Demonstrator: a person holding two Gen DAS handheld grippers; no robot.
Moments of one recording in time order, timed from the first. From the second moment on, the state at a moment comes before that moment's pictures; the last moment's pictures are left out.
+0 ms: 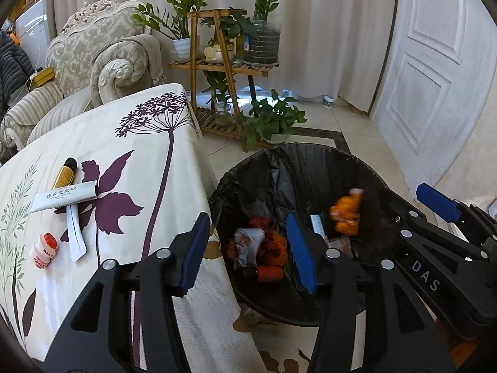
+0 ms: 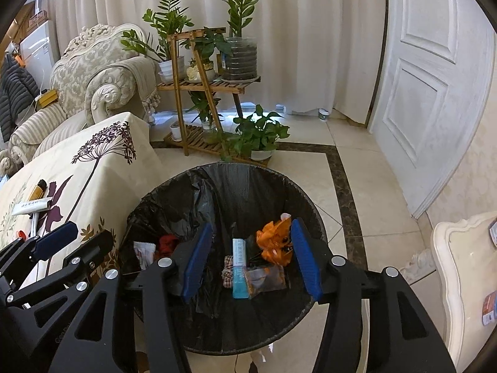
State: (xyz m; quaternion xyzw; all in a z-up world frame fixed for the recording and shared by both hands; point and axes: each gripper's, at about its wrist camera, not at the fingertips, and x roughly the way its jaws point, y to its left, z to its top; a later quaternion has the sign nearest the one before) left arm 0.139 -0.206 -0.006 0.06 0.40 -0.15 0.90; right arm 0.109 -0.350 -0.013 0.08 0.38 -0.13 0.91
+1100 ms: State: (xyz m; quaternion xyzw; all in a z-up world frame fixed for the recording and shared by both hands) left arm 0.130 -0.124 0.006 0.04 0.40 -0.09 0.91; right arm 0.118 -0.276 -0.001 0.06 0.38 -0.07 0.92
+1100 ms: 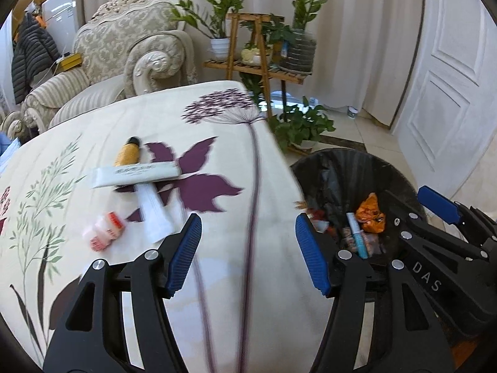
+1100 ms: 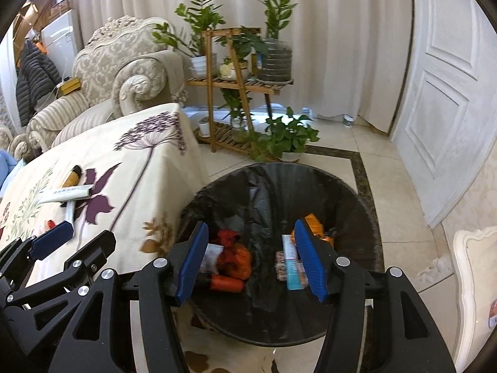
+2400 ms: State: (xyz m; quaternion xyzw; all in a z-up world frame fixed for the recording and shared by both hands) left arm 0.150 0.000 -0.010 -0.02 0.44 -0.05 0.90; right arm 0.149 -0.168 -0.005 0.02 0.40 0.03 0.91
